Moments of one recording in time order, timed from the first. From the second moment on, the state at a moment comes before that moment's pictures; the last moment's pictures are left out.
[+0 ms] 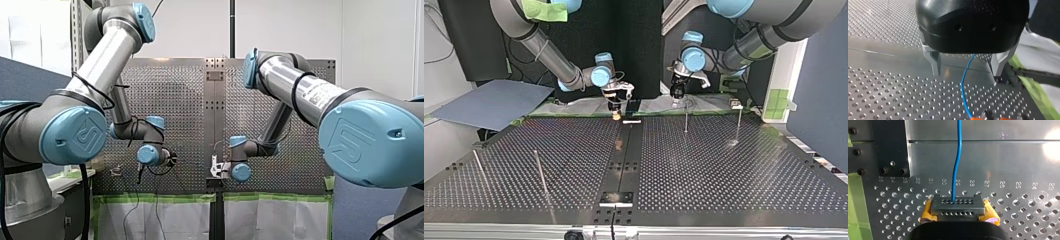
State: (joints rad) left arm -0.22 -2.22 -2.03 -2.25 -1.59 -1.56; right arm 2.20 -0.45 1.26 -0.66 1.65 1.61
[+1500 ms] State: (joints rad) left arm -0.26 -2.30 -1.87 -2.26 -1.81 -1.62; right arm 2.21 -0.45 1.25 -0.62 1.65 1.60
